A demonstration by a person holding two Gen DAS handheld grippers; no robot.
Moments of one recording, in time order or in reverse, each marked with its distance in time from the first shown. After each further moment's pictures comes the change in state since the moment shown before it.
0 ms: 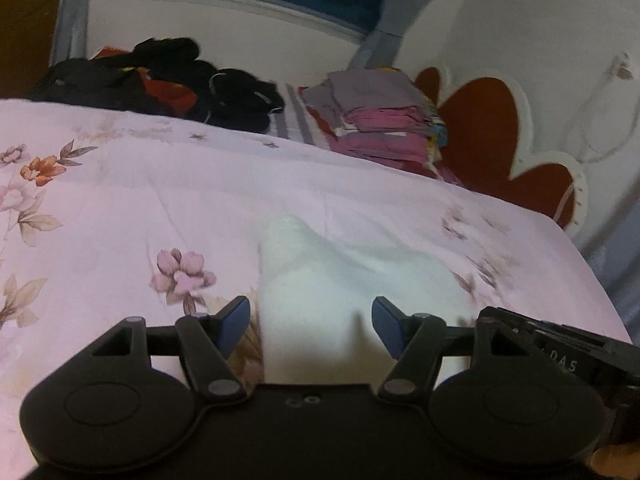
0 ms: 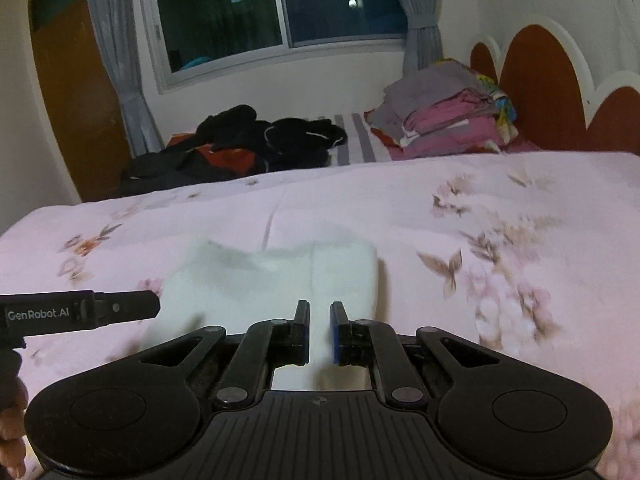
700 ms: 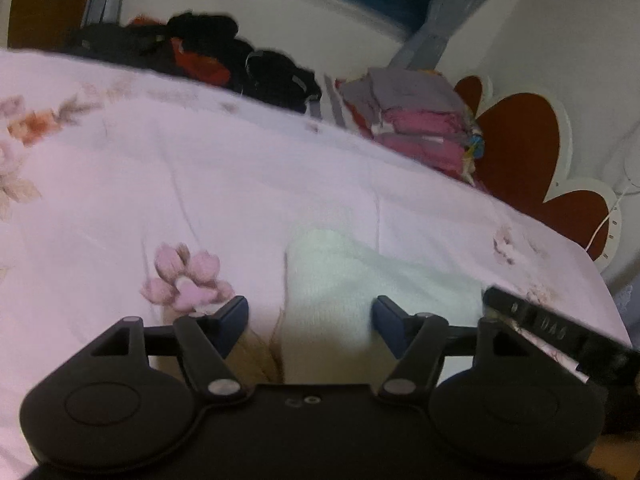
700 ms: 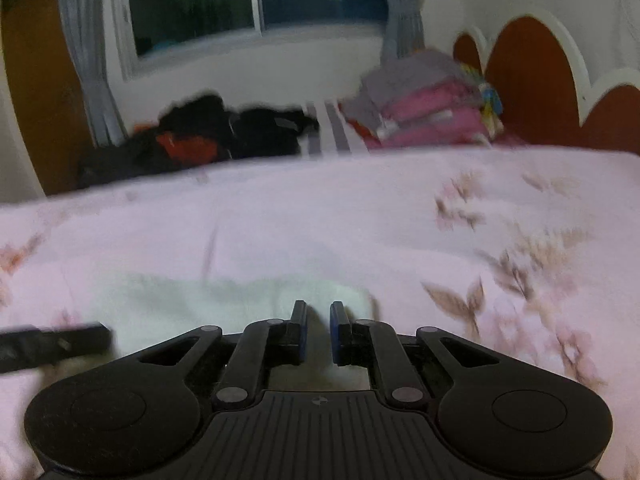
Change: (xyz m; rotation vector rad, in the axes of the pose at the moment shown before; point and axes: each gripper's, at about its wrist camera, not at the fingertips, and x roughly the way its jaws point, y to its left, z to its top) left arm 0.054 0.027 0.001 -0.127 0.033 0.037; right arm 0.088 -0.014 0.021 0.014 -0.013 -0.058
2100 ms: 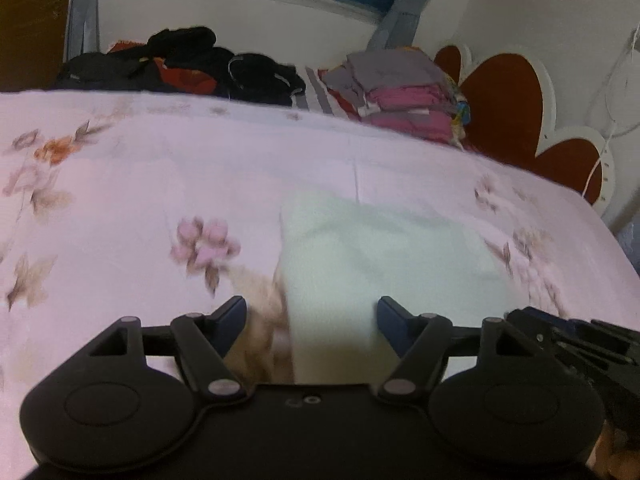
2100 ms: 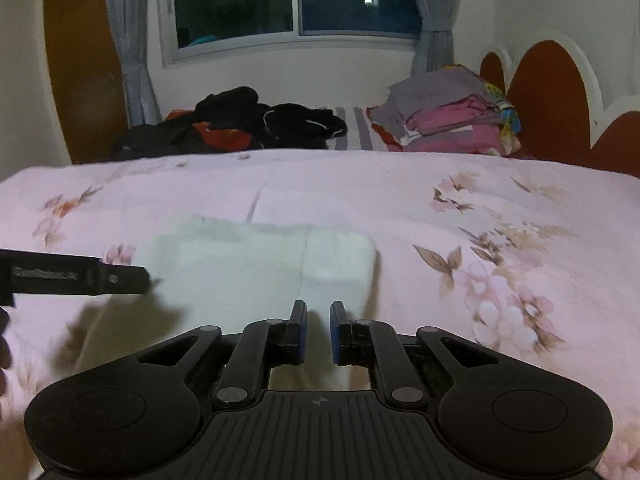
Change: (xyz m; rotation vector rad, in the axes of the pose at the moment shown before) left arm -0.053 -0.021 -0.033 0.171 0.025 0.041; right arm -0.081 0.003 -0.054 -0.130 0.035 0.026
